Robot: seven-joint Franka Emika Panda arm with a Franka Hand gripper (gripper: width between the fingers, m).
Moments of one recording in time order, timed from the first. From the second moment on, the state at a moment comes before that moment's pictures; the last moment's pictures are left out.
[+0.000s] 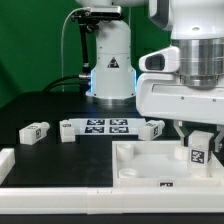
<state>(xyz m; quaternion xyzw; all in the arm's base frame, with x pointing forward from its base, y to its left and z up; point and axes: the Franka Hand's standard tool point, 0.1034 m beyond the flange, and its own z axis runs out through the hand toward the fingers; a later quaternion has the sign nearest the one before) 0.609 0.120 0.070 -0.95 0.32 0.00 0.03</state>
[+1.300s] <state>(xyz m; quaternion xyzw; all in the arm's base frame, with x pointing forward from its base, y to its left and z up) 0.610 0.125 0.071 -0.99 0.17 -0.01 0.03</state>
